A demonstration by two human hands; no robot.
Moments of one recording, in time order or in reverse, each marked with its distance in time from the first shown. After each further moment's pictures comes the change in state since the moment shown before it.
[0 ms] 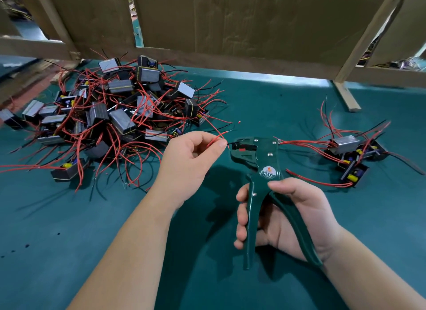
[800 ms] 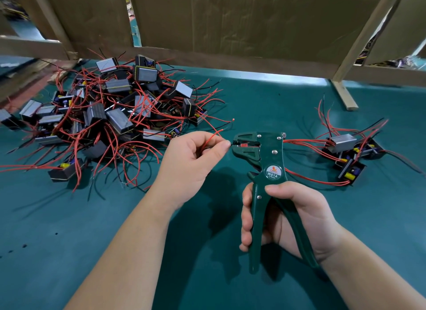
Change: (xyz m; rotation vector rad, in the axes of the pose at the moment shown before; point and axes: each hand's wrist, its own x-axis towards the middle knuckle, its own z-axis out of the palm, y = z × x) left_hand -0.005 0.007 0.003 -0.071 -0.073 0.025; right_hand -0.005 0.001 0.000 -0.131 0.023 -0.045
